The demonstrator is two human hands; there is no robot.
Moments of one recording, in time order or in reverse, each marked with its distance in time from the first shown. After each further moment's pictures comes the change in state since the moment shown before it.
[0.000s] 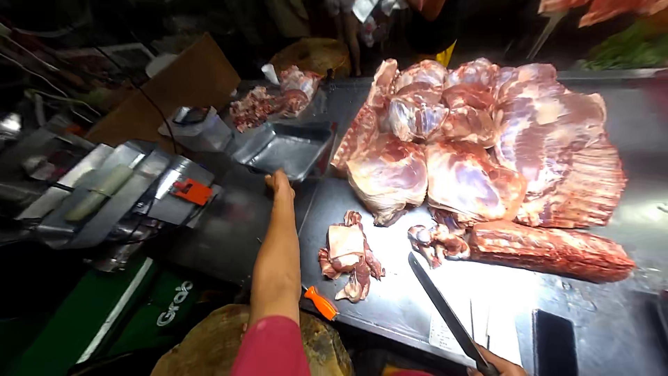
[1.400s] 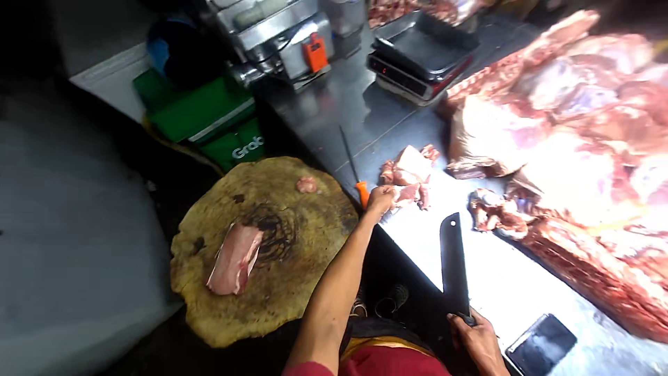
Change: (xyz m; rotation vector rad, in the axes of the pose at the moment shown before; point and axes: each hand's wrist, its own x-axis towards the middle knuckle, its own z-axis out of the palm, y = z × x) left_hand -0.285 -0.179 -0.187 0.269 -0.365 -0.099; right_hand -0.020 0.061 0.049 0.299 -0.089 -0.040
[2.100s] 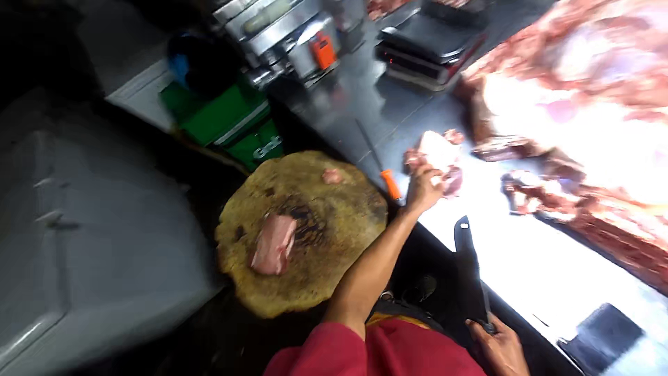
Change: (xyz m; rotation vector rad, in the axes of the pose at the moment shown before) left_hand -0.044 0.030 0.011 0.393 0.016 0.459; right_hand -0.072 0.006 0.051 -0.152 0.024 0.049
